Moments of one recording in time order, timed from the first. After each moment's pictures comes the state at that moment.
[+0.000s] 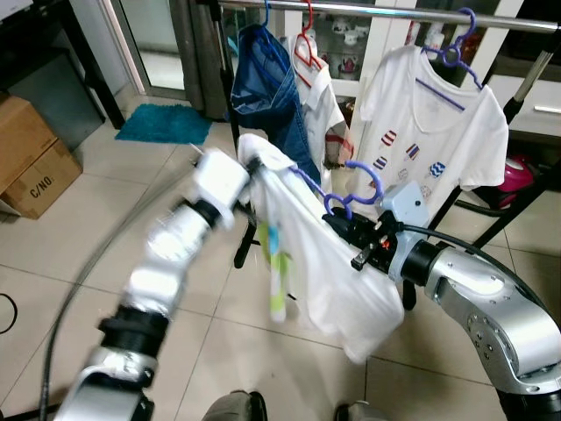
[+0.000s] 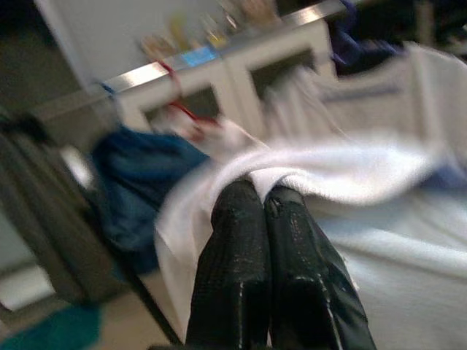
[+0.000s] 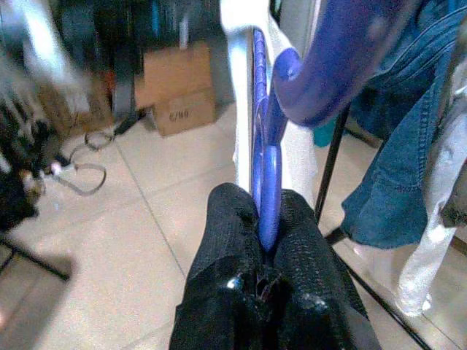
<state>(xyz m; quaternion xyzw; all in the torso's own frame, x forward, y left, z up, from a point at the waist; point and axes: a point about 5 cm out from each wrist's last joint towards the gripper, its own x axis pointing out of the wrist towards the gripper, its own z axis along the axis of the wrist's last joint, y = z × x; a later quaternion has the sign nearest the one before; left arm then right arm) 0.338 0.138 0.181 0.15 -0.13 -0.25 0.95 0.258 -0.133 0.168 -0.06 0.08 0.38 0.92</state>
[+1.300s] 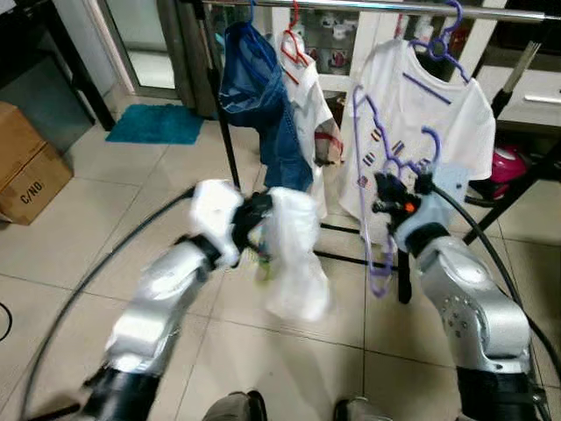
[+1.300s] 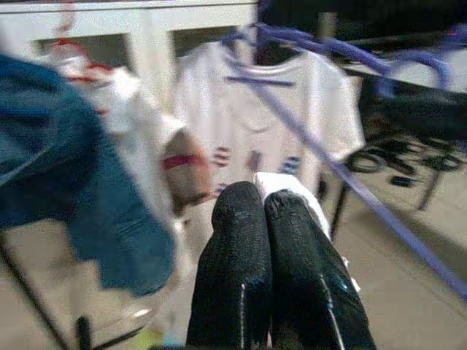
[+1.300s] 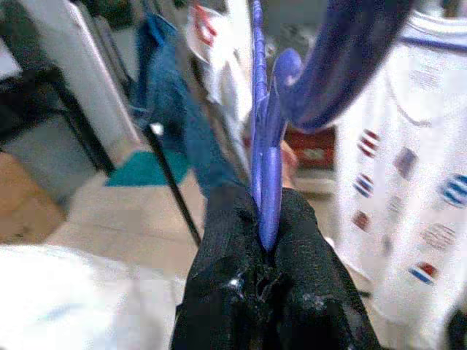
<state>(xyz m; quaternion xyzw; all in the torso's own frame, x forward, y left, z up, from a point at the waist) 0.281 0.125 0.154 0.02 -0.04 -0.31 0.95 0.290 -0.157 0.161 0.08 0.04 0.09 0.99</state>
